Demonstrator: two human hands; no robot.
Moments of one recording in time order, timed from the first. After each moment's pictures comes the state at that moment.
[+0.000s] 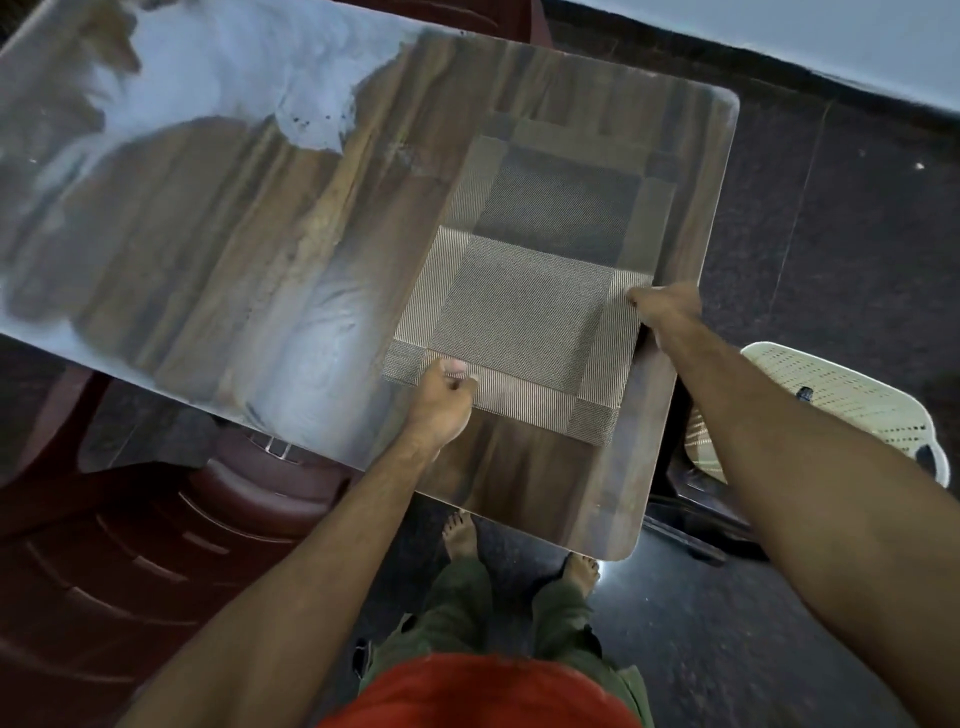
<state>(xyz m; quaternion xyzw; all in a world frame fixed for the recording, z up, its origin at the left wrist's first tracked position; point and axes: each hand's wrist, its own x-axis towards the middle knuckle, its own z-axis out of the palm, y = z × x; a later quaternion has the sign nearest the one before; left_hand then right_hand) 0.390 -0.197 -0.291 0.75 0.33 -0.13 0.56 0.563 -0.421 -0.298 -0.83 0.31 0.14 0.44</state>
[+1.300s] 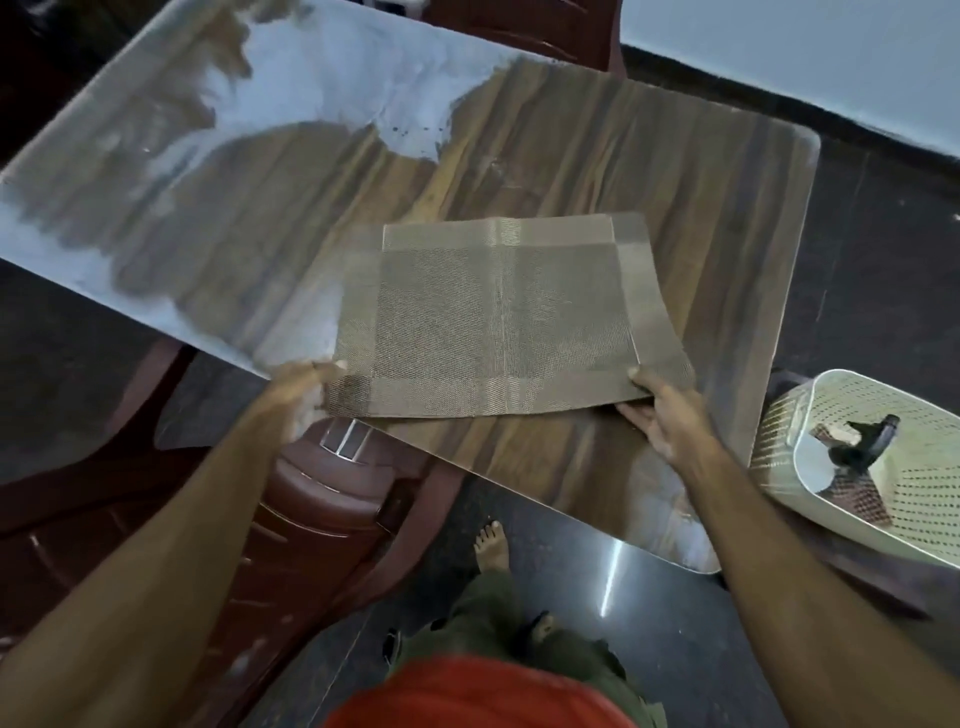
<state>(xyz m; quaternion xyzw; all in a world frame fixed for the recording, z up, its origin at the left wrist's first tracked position) 0.317 0.057 -0.284 0.60 0.42 -0.16 0.66 0.428 -0.343 -0.307 -0.58 0.33 0.19 0.73</state>
